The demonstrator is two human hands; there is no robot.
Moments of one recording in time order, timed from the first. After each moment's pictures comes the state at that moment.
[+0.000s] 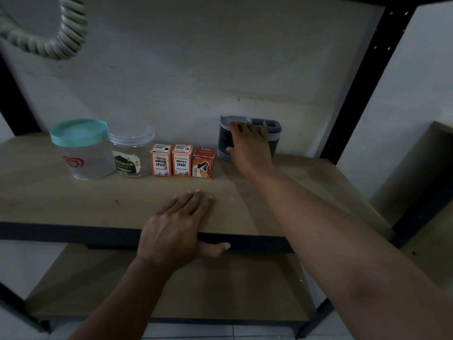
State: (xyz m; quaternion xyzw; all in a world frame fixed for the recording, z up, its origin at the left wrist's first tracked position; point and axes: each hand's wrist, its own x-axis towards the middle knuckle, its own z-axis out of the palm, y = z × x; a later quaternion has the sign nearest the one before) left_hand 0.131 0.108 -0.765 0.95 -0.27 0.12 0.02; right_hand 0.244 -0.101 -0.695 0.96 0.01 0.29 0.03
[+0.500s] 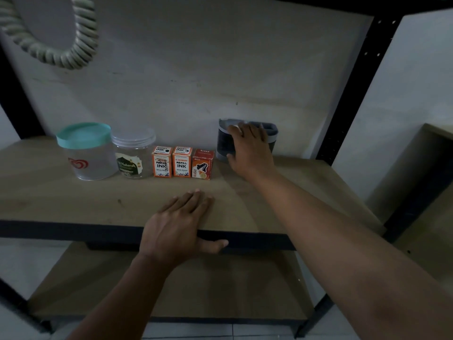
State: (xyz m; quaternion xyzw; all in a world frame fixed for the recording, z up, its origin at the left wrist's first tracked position) left_hand 0.131 0.109 -0.769 0.95 -0.27 0.16 0.03; right_hand 0.221 -0.106 -0.692 0.96 0.05 0.29 -0.01
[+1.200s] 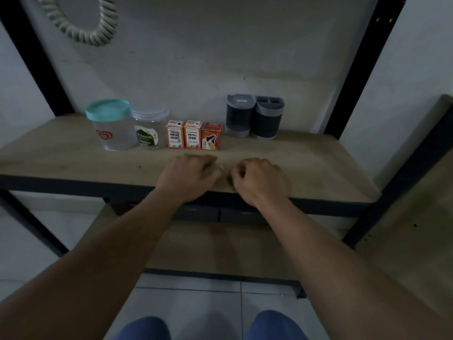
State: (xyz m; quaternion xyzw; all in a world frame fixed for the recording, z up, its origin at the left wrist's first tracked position) left_hand 0.133 0.107 -0.729 0.94 -0.25 0.16 0.16; right_hand 0.094 -0.081 -0.739 0.98 -0.04 0.17 -0.11
